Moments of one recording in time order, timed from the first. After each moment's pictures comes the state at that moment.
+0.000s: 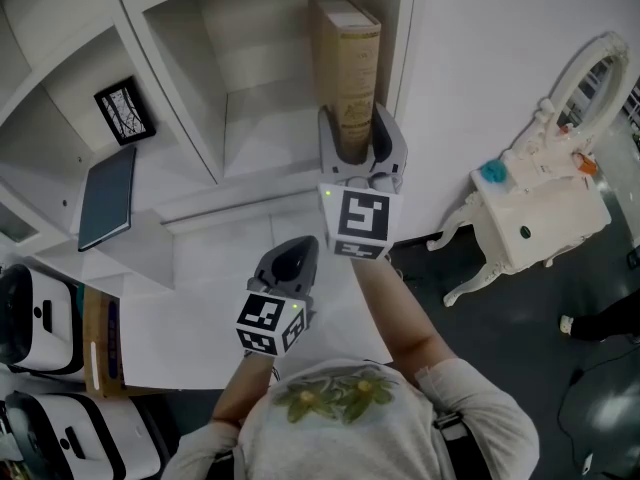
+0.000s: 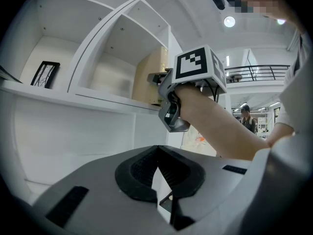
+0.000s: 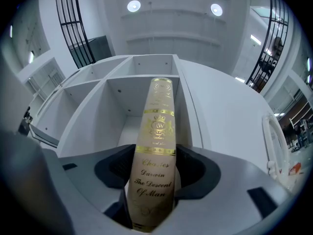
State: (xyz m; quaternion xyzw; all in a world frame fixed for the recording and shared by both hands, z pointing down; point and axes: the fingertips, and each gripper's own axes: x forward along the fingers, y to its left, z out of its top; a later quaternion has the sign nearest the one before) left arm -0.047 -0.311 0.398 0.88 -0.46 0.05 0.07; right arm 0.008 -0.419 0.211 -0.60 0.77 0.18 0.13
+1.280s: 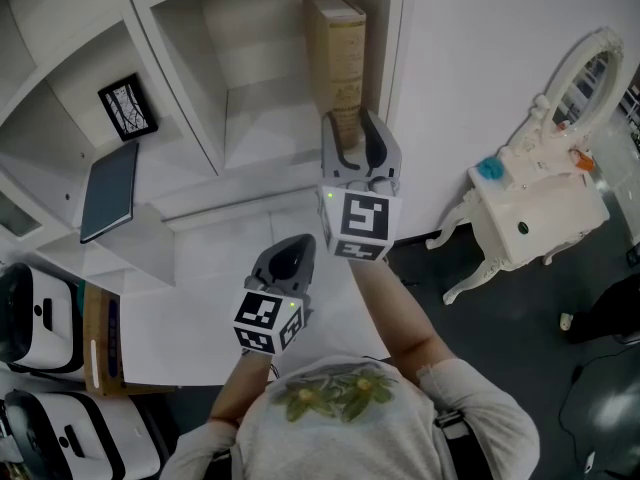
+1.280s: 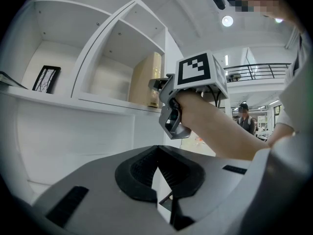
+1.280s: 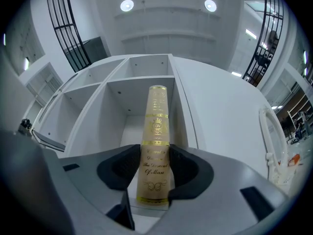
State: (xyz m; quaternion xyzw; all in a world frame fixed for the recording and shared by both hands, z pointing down) left arm -0.049 -0.293 0.394 0.88 -0.46 0.05 0.06; right arm 0.011 -0.402 0.226 -0.60 0.77 0.14 0.14
